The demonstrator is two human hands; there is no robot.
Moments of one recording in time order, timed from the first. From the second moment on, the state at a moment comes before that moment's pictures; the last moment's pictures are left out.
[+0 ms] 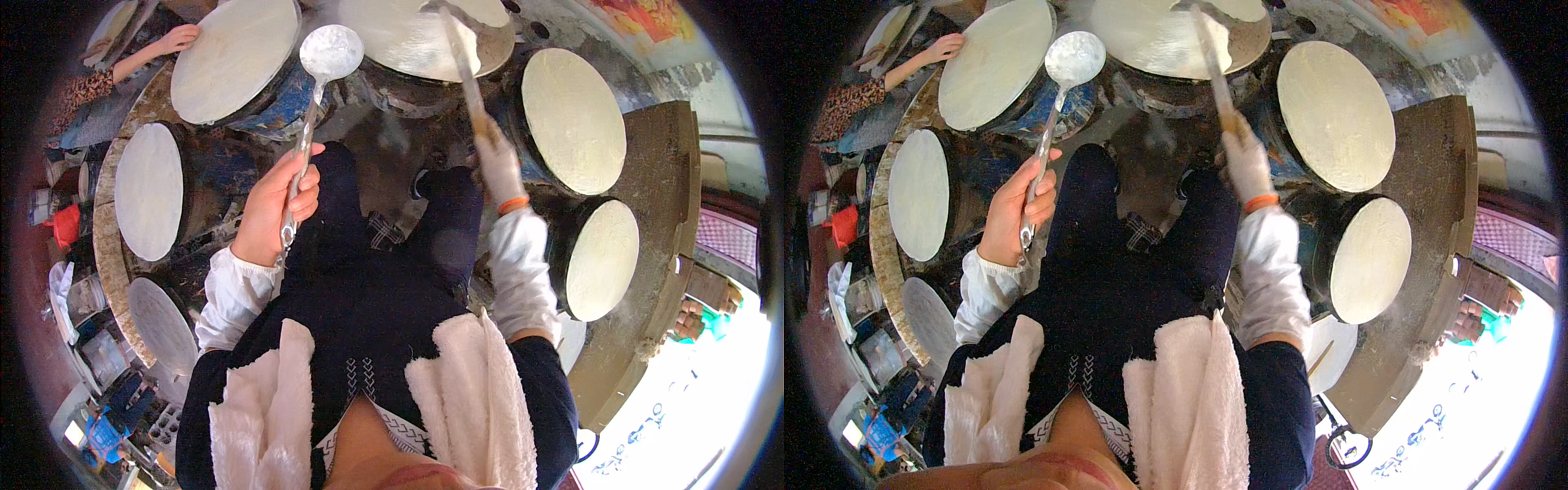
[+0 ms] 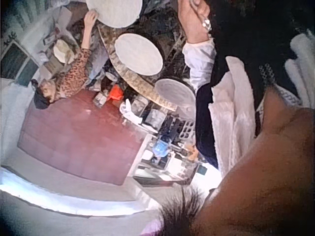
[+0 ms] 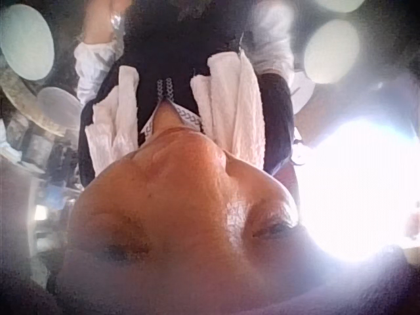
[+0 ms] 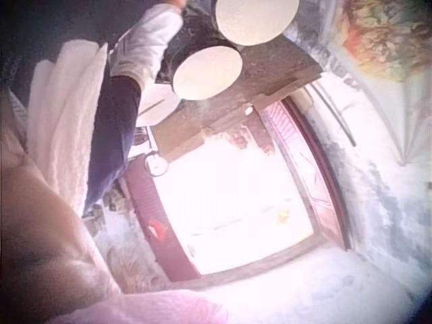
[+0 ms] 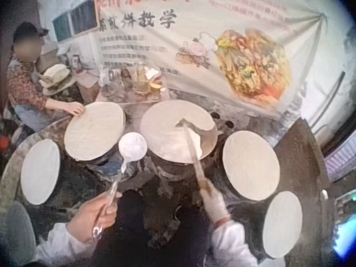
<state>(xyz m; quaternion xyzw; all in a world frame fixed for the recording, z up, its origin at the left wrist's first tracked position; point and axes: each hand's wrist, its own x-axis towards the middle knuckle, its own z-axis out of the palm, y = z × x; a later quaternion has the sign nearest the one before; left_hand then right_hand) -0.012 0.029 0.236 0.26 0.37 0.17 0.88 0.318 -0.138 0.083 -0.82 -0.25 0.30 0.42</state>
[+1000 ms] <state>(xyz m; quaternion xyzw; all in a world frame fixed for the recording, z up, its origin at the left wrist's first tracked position) 0.042 0.028 0.230 0.30 0.35 0.13 0.88 0.387 -0.112 0.091 -0.92 -0.29 0.14 0.22</state>
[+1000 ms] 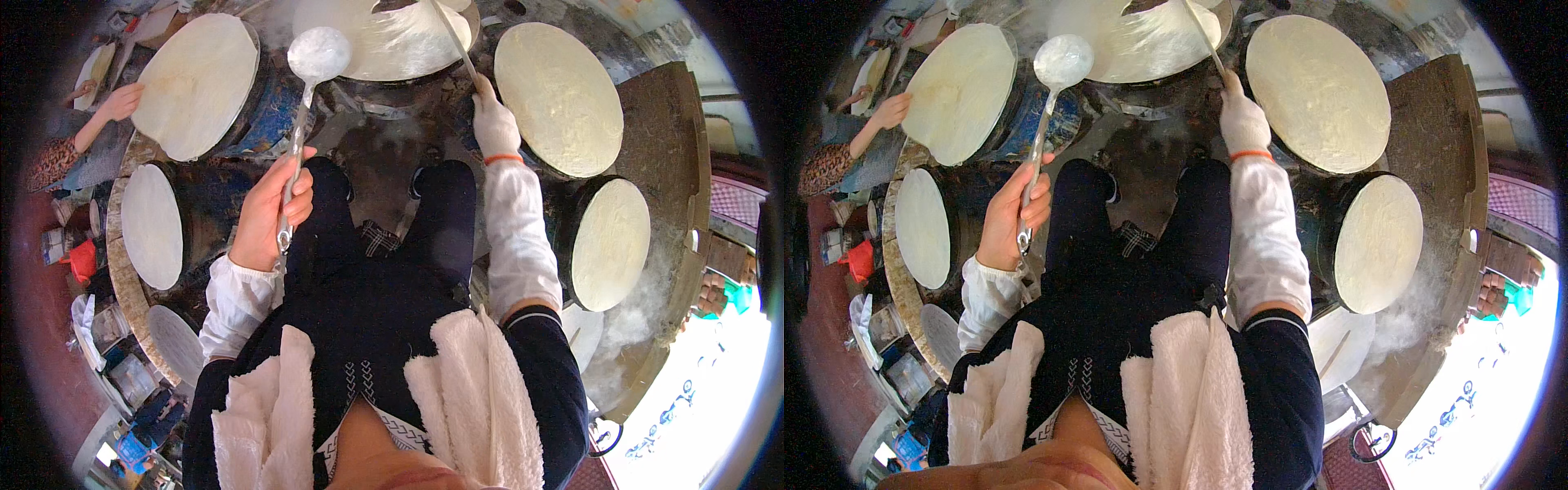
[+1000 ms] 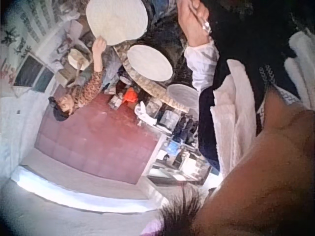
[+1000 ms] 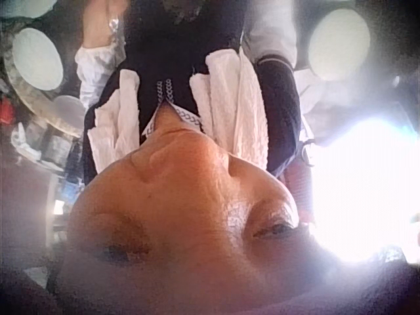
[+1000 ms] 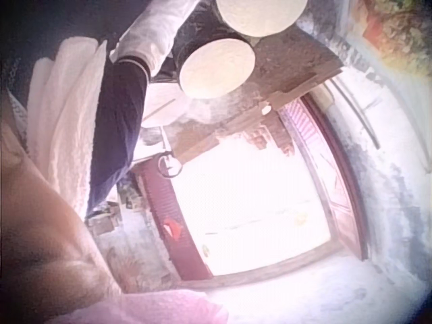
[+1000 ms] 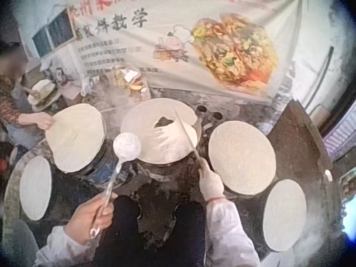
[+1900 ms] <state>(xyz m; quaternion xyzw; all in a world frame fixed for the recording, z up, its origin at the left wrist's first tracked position) 0.051 0.045 0.225 0.35 0.39 0.09 0.85 0.376 0.009 0.100 -0.84 -0.32 0.18 0.40</state>
